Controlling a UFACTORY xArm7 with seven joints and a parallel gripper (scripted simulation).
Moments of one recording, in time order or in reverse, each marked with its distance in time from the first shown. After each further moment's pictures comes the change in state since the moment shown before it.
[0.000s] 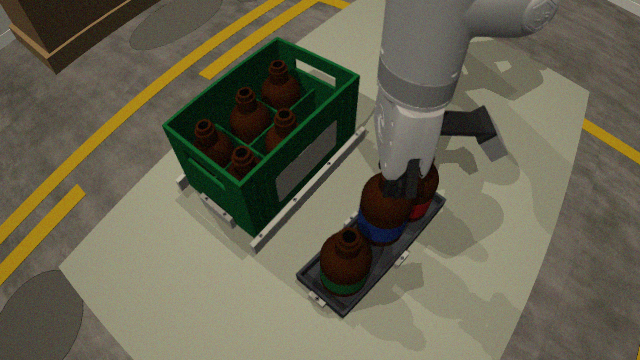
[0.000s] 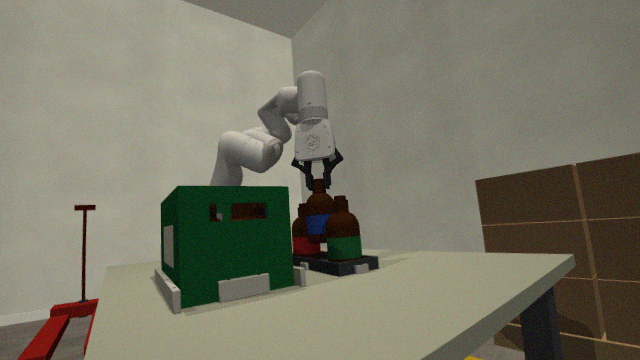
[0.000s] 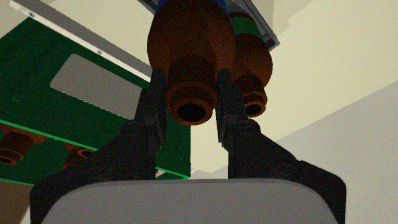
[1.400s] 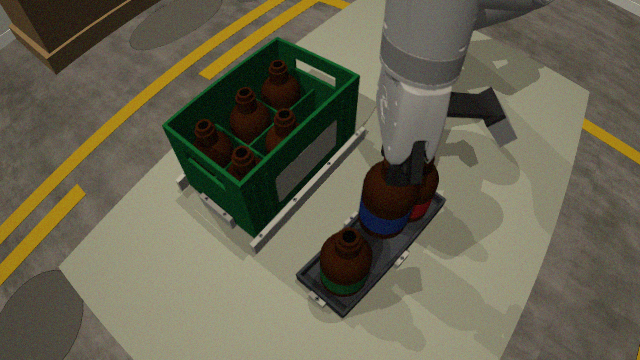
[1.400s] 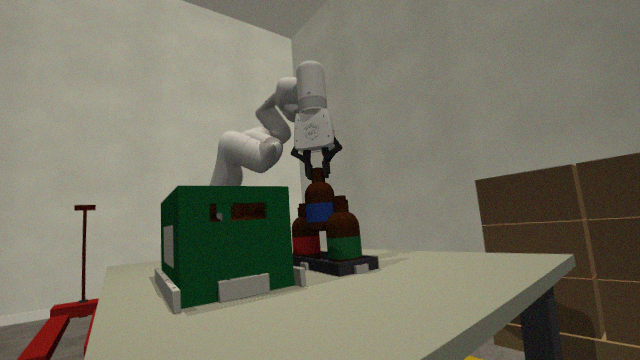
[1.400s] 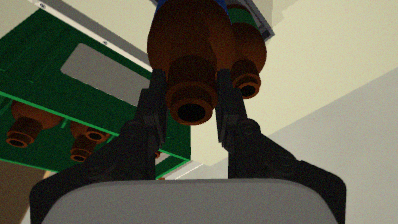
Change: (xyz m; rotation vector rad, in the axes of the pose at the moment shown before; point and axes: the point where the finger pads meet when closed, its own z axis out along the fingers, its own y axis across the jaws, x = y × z) arm 0.000 0.000 -0.028 0.000 0.000 0.000
